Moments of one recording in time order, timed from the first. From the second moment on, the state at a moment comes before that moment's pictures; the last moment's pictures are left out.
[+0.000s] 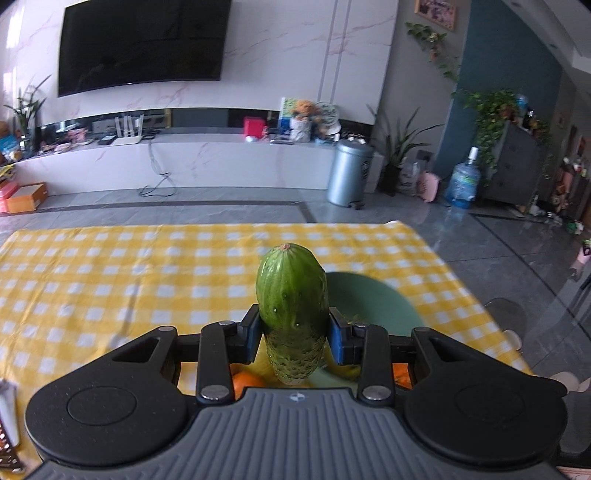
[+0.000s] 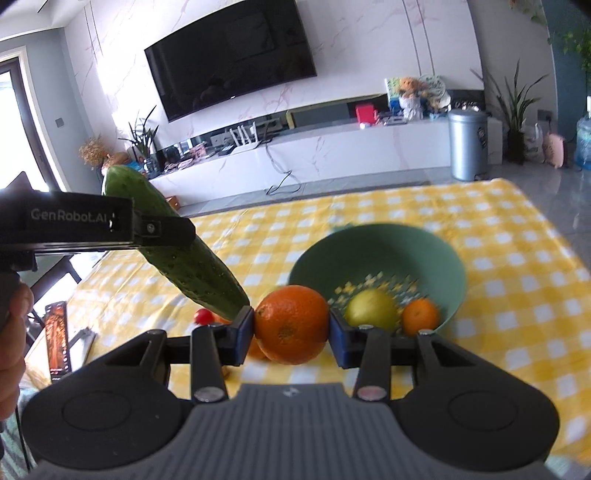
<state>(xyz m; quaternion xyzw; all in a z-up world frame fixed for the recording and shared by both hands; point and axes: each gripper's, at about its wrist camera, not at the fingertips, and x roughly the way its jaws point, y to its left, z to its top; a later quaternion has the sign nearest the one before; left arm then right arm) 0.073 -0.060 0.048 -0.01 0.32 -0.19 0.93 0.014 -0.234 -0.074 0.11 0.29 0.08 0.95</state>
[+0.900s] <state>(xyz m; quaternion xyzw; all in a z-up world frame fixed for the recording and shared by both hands) 0.165 -0.111 -0.019 -0.10 0.42 -0.29 0.86 0.091 -0.291 -0.109 0.03 0.39 0.04 0.92</state>
